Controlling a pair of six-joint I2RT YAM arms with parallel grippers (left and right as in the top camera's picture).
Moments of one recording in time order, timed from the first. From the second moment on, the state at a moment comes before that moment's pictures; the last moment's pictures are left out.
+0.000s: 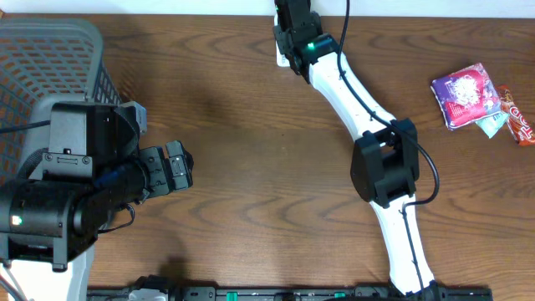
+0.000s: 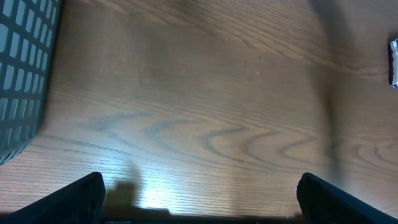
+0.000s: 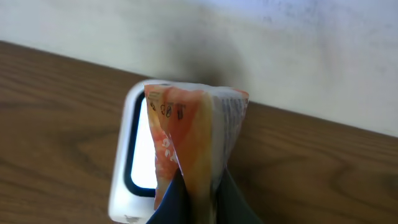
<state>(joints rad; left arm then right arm) -0.11 1.14 1.64 -1.56 0.16 -0.35 0.44 2.46 2.25 -0.47 0.39 0.00</state>
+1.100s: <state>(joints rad) -0.11 1.14 1.64 -1.56 0.16 -0.35 -0.06 2.41 2.25 -1.20 0.84 0.25</state>
